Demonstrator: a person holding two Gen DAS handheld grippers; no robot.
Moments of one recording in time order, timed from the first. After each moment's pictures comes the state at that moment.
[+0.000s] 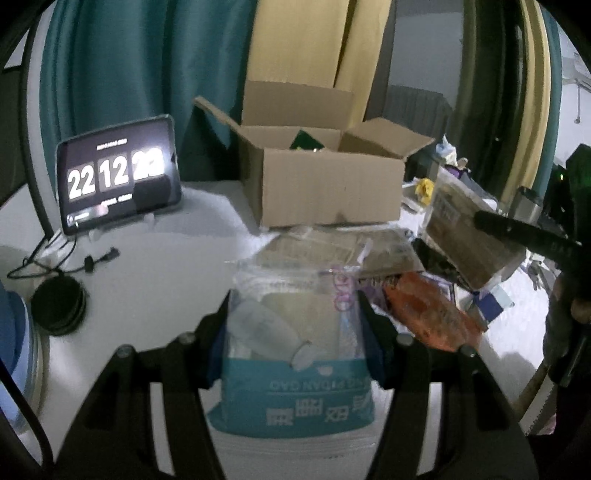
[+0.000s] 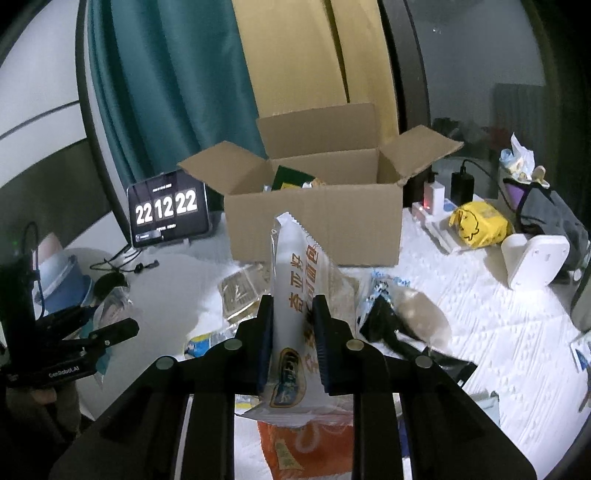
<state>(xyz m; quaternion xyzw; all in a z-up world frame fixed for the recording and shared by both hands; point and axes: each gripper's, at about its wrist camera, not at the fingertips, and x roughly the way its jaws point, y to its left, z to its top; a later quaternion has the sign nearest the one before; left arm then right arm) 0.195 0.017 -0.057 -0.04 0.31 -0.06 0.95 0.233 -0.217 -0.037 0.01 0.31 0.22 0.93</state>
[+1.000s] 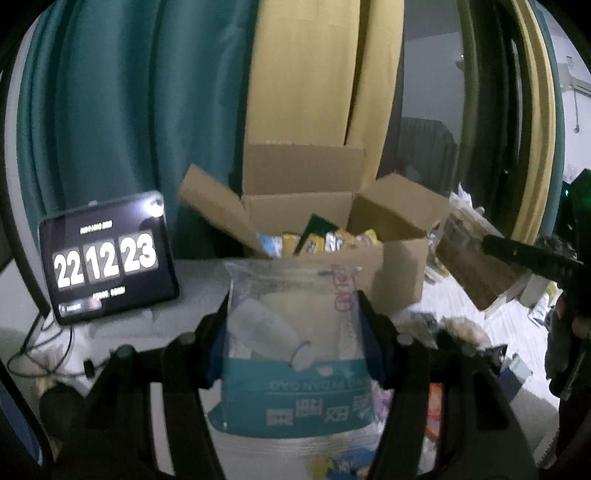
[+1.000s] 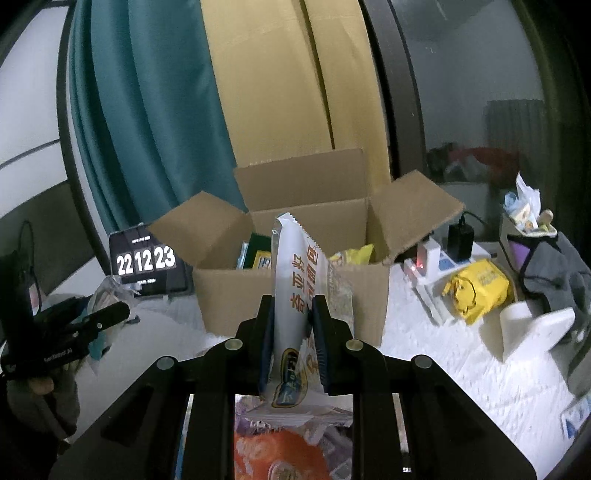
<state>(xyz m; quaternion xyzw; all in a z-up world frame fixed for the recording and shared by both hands) 0.287 0.027 -0.003 -0.03 0.24 -0.05 0.97 0.315 -0.228 -0.001 0.02 0.26 0.21 0.94</state>
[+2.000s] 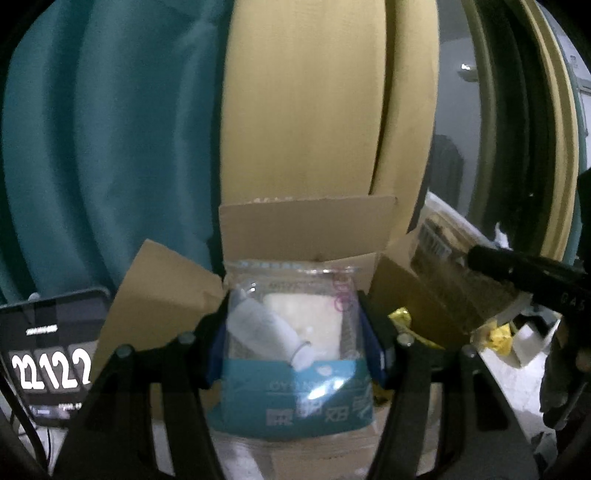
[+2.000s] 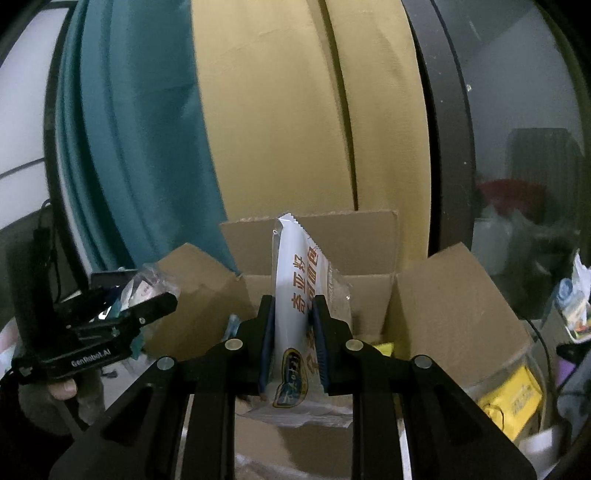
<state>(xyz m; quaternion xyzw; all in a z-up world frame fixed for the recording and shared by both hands) 0.464 0.015 0.028 -0.01 0.19 -0.05 0.98 0.459 -0.195 0.031 0.00 0.21 0.25 0.95</state>
